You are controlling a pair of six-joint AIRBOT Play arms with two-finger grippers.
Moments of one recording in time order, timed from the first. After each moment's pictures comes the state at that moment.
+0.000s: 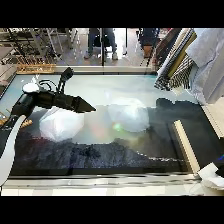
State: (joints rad) left arm -0.09 -1.63 1.60 0.15 -1.67 -0.98; right arm -1.07 -1.25 2.03 -2.18 0.92 1.96
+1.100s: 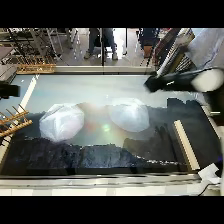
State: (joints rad) left arm 0.01 -1.19 1.67 1.93 -1.26 -1.56; right arm 0.24 -1.31 1.69 -1.39 1.11 1.48
